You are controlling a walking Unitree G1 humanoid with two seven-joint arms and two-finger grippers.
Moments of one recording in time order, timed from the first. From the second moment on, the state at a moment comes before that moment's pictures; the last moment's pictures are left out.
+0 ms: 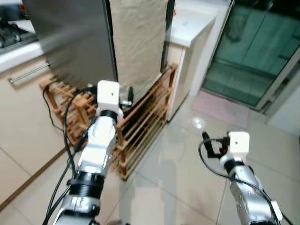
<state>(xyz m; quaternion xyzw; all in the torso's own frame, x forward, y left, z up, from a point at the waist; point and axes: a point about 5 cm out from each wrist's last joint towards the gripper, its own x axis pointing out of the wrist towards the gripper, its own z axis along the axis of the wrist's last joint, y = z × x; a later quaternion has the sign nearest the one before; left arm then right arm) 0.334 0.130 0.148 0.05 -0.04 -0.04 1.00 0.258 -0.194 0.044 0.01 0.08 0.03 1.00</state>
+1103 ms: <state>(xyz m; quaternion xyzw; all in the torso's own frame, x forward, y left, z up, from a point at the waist) 0.261 0.157 0.146 0.03 -0.05 -0.12 0.99 0.209 -0.212 0.046 0.00 0.10 0.05 0.99</state>
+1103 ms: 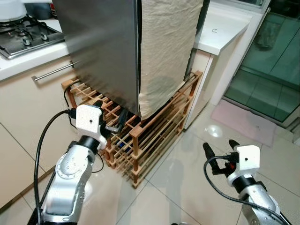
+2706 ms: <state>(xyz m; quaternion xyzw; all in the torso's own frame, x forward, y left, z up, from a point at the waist) 0.358 0.124 0.193 -0.02 -0.04 -0.20 0.98 0.221 -0.204 0.086 -0.01 0.05 0.05 1.00</state>
